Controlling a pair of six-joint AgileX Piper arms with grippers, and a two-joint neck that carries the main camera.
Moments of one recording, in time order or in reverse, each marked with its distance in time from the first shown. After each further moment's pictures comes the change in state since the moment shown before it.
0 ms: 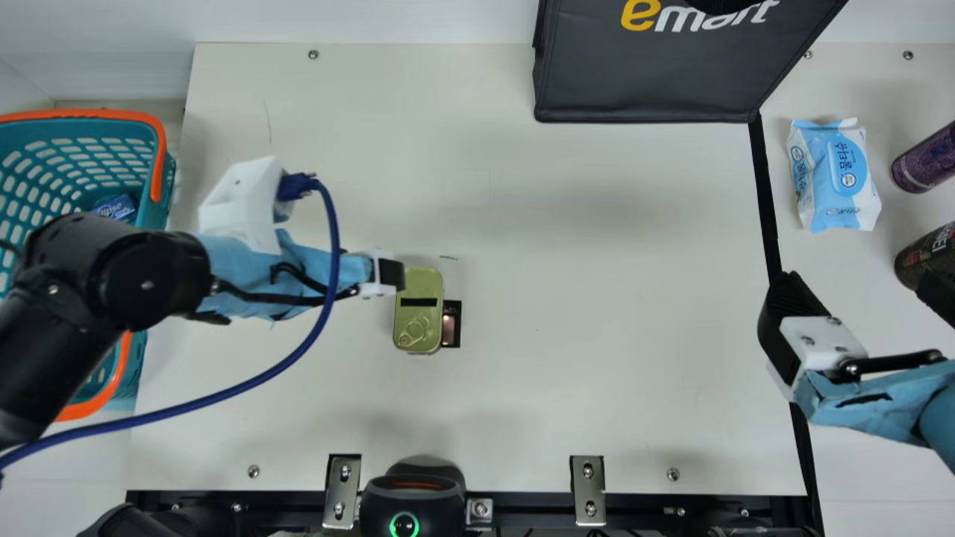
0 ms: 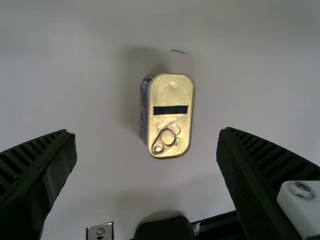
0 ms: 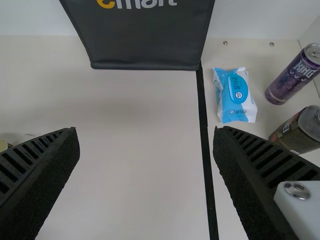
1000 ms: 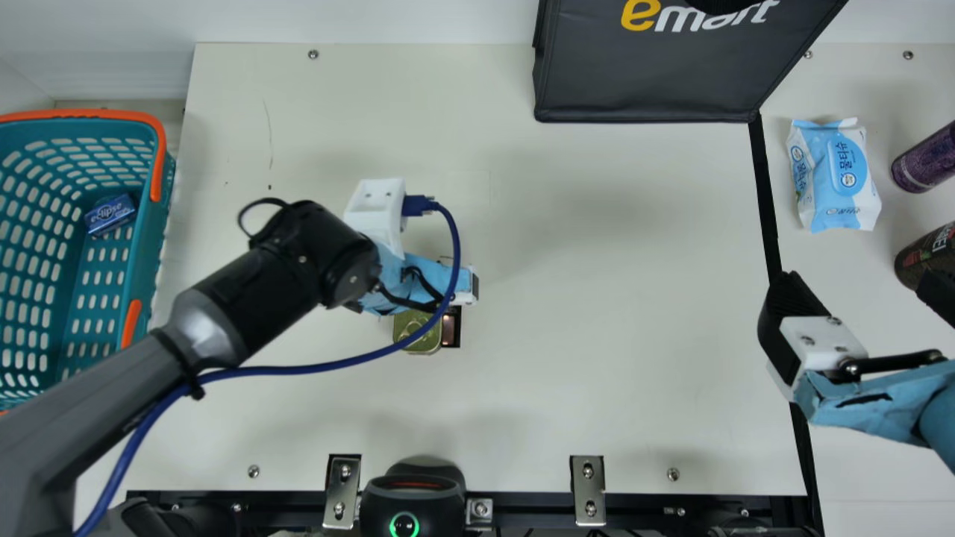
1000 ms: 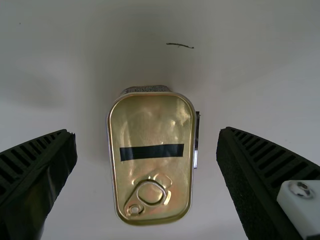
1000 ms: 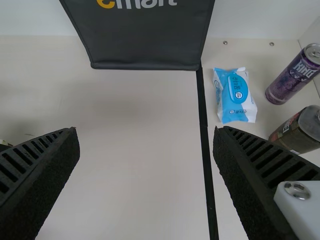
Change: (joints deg) left arm -15.3 19.9 -5.9 15.0 -5.6 -16.6; right arm 0.0 0.0 0.0 0.0 0.0 0.0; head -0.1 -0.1
